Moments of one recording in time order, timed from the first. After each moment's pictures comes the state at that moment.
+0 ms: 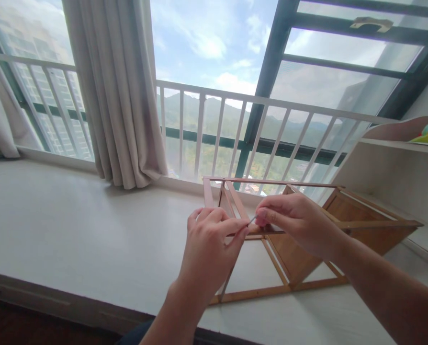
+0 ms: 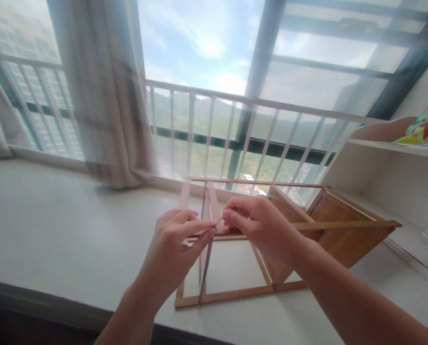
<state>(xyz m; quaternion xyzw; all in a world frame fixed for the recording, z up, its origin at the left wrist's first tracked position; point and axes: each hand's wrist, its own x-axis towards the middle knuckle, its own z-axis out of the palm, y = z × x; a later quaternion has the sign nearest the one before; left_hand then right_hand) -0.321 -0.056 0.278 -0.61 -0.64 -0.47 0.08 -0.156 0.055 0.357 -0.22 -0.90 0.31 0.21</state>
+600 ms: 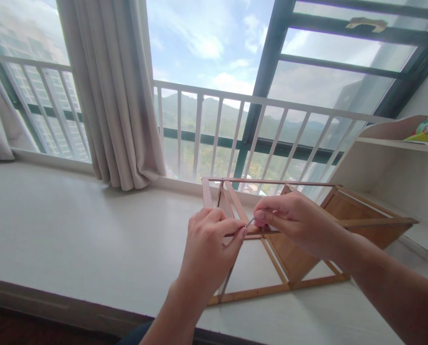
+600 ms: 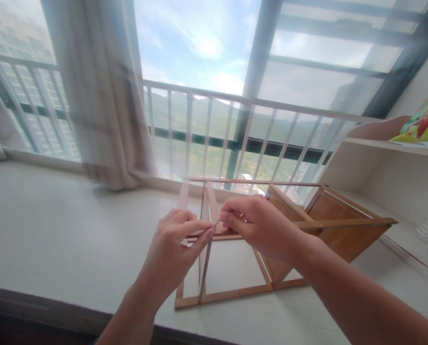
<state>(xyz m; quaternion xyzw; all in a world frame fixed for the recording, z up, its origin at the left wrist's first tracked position) -0.322 -0.056 0.279 -0.61 -0.63 -0.48 0.05 -0.156 0.055 0.361 -0.21 -0.93 0.24 0.17</state>
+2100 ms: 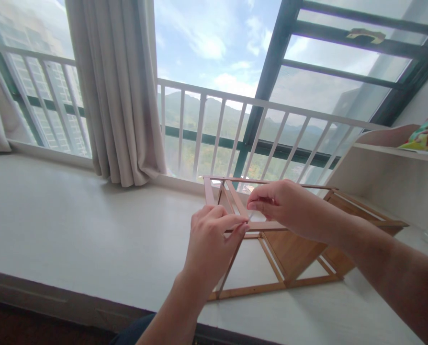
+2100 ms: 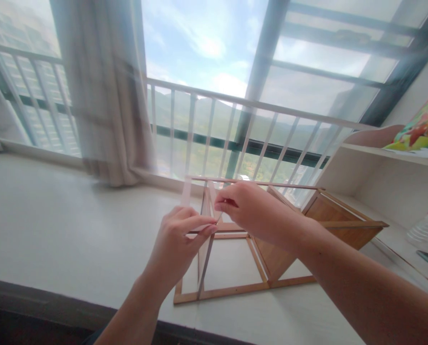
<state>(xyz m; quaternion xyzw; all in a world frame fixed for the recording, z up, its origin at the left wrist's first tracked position) -0.324 -0.053 0.274 -0.60 -0.61 -0.52 0.04 -0.180 0.047 0.391 -0.23 -0.96 0.08 0.13</state>
